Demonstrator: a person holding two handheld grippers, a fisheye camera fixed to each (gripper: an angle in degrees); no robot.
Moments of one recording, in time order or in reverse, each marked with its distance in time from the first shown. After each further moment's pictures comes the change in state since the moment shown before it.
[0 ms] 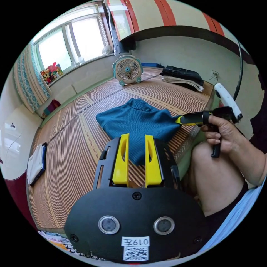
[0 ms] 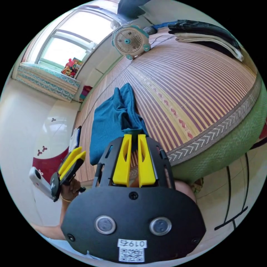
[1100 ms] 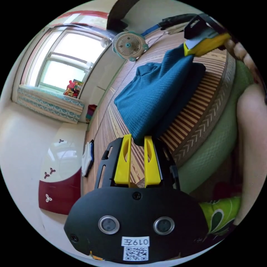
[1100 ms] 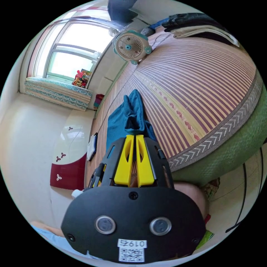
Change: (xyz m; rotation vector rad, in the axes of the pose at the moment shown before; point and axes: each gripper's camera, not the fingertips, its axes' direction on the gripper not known) left arm 0.164 0.216 0.076 -0.285 -0.655 0.295; right arm -0.033 0.009 -0.030 0.018 -0.195 0.088
